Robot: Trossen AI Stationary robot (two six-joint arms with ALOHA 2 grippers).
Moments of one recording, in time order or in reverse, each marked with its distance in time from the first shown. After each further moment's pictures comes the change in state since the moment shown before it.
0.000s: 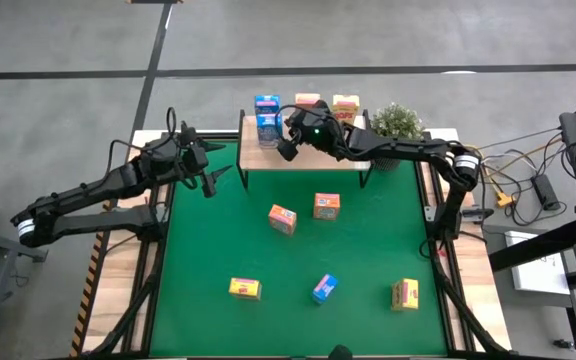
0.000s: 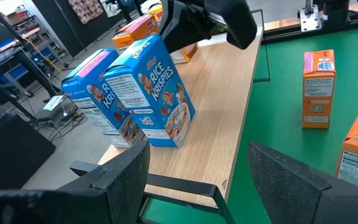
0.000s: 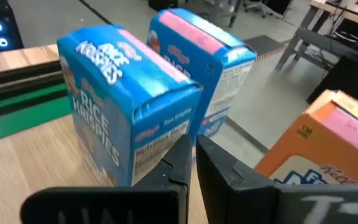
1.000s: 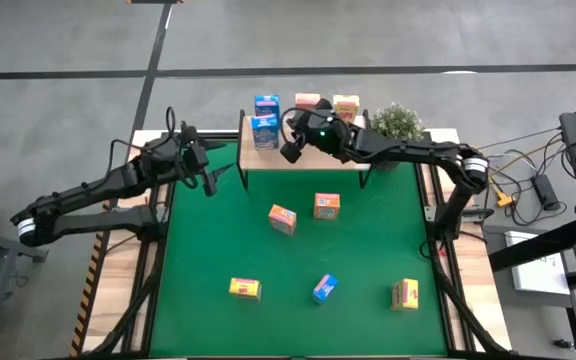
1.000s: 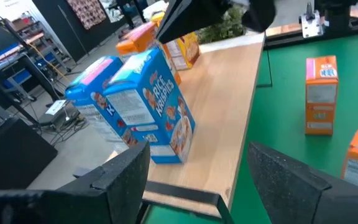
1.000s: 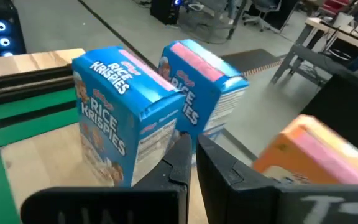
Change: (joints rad) left arm 0.000 0.011 0.000 0.036 0.000 0.003; right arm 0.041 -0.064 0.000 -0.045 0.035 -0.057
